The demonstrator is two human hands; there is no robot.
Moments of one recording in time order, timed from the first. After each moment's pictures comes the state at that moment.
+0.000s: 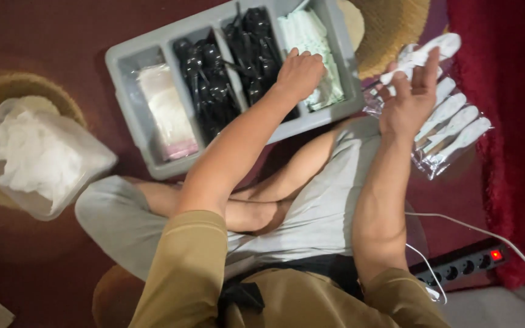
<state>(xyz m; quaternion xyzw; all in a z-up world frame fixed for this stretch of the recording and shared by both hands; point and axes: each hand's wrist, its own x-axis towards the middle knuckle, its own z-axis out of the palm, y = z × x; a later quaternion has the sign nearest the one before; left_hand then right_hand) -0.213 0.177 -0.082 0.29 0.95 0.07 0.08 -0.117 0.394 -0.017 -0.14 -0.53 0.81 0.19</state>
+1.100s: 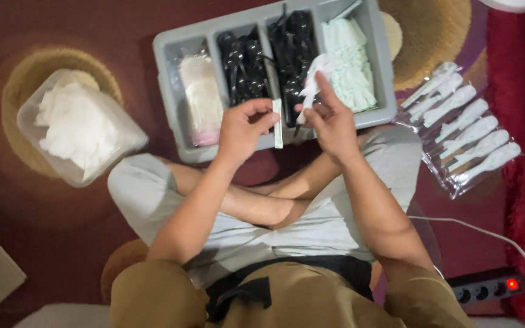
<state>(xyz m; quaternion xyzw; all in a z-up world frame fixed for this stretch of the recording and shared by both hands) -0.023 0.008 0.037 -0.09 0.70 0.71 -0.01 -0.066 0.218 0.006 0.11 -0.63 0.77 -0.07</state>
